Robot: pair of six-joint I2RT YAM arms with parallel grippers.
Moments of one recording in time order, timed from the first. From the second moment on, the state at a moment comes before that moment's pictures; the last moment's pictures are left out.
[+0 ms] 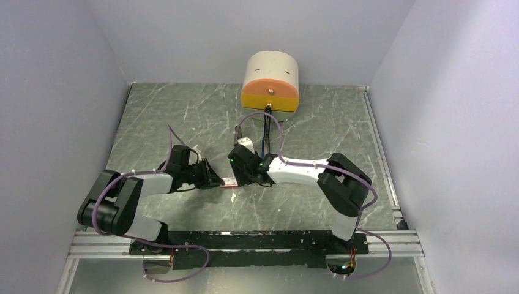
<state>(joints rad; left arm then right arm) -0.30 1.44 0.39 0.21 0.58 -0.72 1.00 1.80 1.10 -0.32 0.27 0.50</state>
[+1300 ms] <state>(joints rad) -0.30 1.44 0.39 0.19 0.56 -0.72 1.00 1.80 1.13 -0.32 0.20 0.54</state>
